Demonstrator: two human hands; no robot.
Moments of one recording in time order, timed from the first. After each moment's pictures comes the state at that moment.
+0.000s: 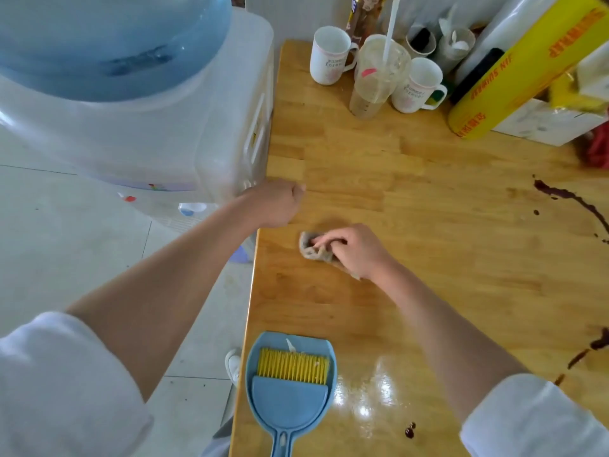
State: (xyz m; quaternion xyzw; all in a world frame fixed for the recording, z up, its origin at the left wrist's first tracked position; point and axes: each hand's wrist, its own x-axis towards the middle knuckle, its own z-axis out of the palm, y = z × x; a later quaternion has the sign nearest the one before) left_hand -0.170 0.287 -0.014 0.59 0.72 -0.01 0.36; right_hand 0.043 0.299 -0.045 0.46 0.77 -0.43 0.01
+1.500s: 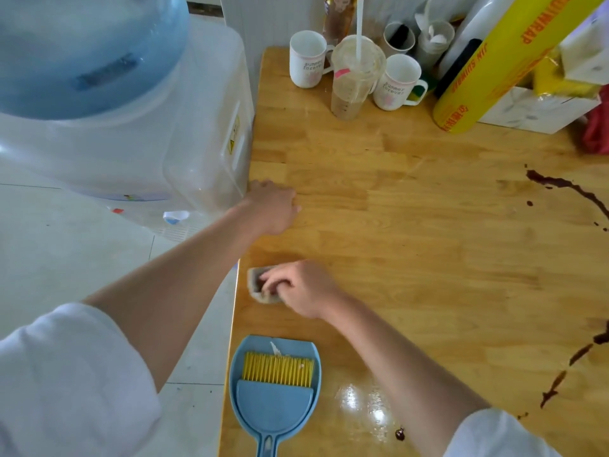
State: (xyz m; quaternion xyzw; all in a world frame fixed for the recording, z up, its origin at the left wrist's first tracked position) left_hand -0.131 0.301 -0.009 0.63 0.72 -0.17 0.24; right_hand 0.025 0.235 -0.053 0.32 0.83 -0.45 0.01
